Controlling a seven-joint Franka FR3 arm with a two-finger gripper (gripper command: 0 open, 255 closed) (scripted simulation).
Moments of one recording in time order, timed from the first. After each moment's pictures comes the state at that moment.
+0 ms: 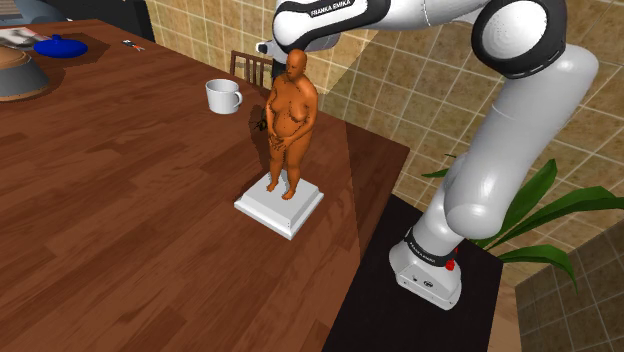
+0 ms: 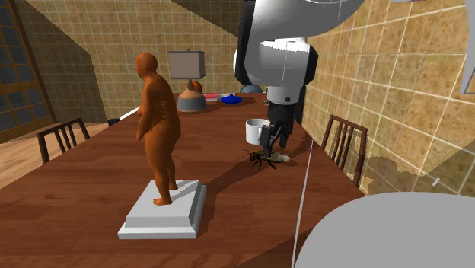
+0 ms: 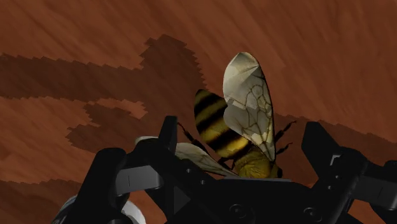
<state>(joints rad) 0.21 0.08 -0.16 -1.96 0.07 2.05 -1.01</state>
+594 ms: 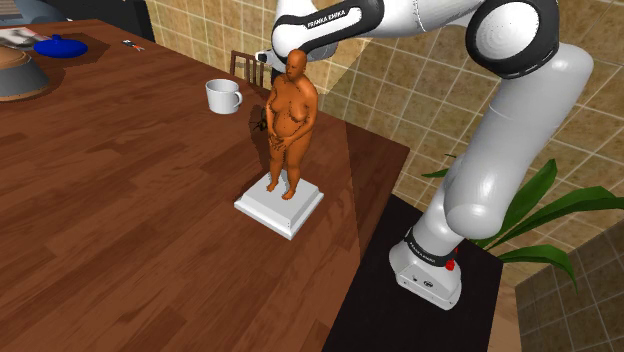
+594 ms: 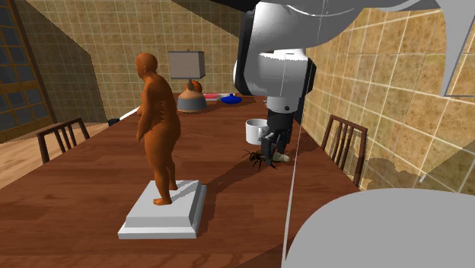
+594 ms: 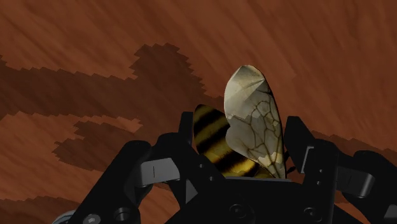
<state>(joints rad) 0.21 0.11 -0.16 -1.99 0.08 2.11 -1.02</state>
